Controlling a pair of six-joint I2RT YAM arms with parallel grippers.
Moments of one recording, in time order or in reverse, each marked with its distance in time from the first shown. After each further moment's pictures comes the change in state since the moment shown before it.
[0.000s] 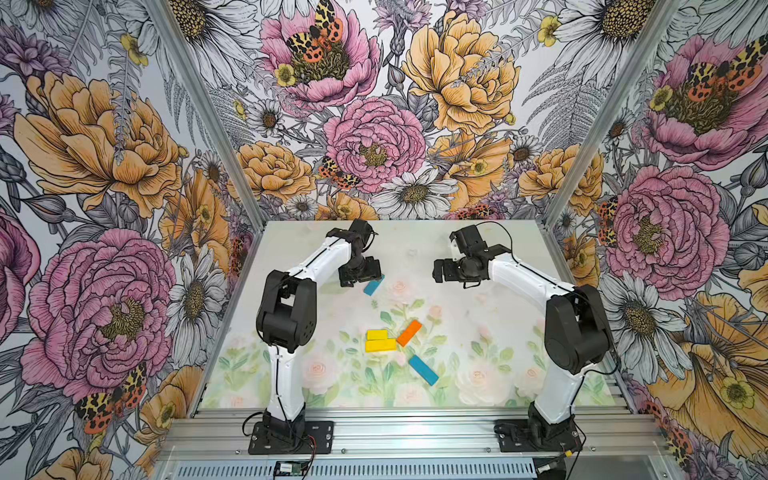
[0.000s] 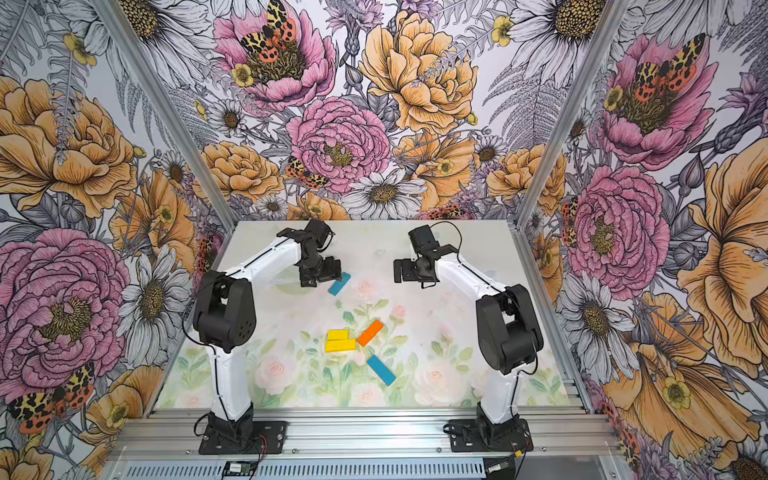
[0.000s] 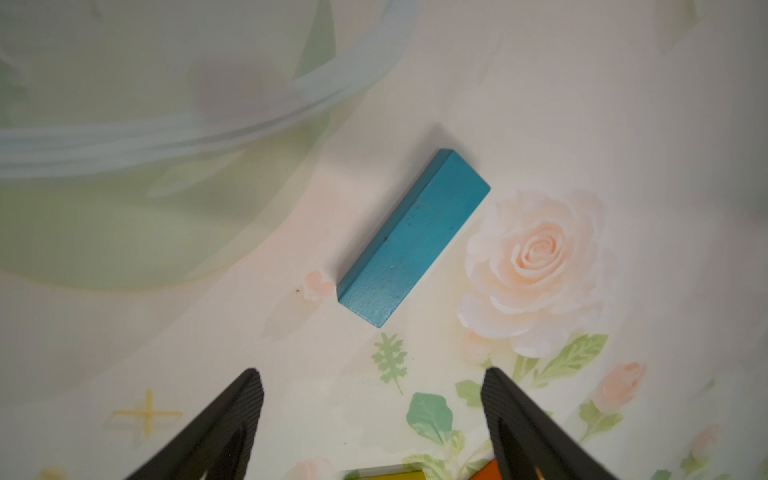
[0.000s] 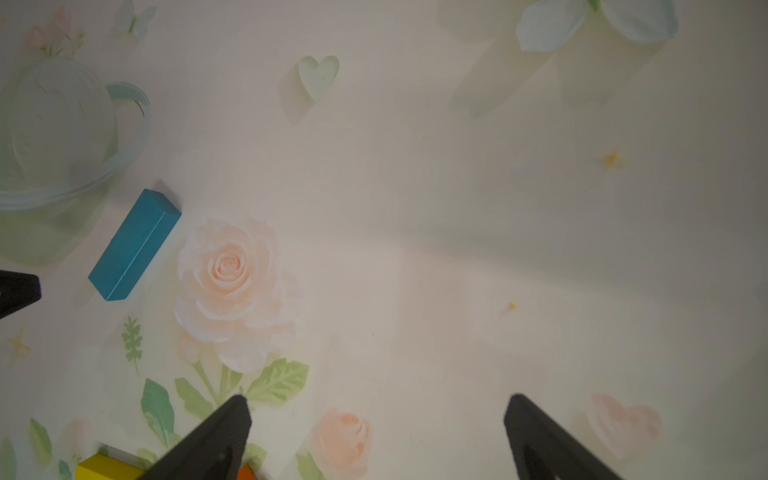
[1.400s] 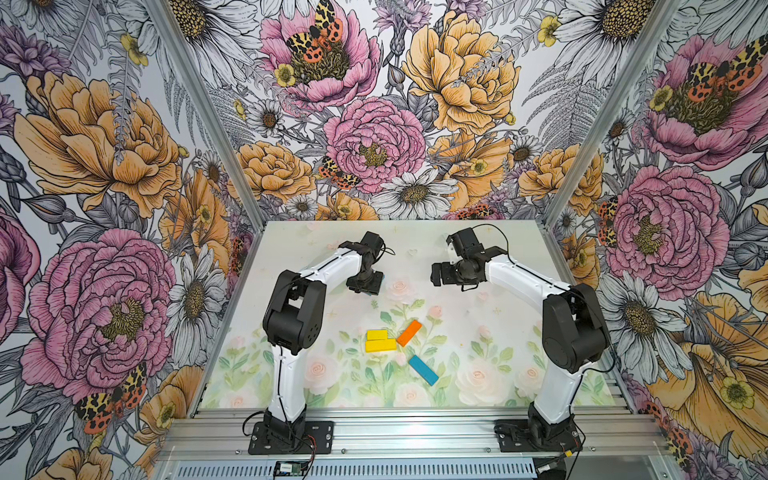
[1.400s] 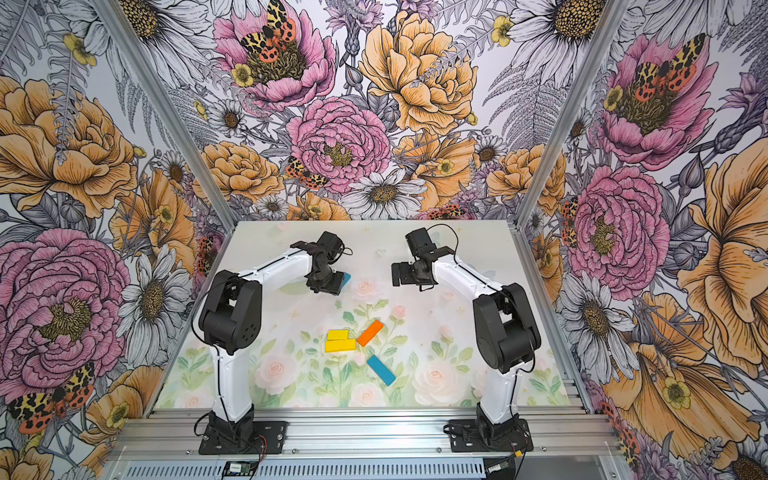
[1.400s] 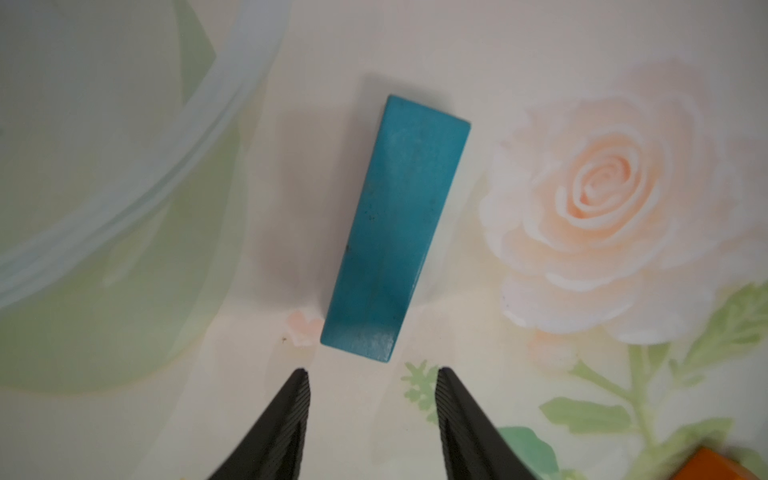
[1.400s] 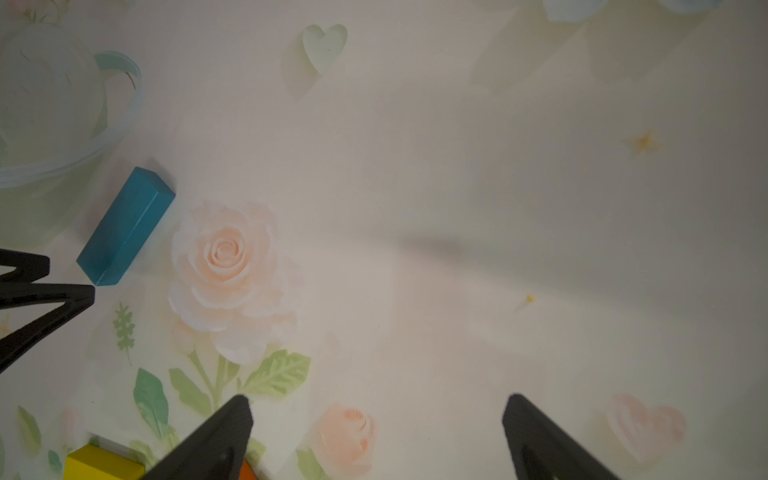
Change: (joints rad) left arm -0.066 0.021 -0.106 0.139 -0.129 0.377; right arm 0.017 0.006 -0.011 0.000 0.000 -0.006
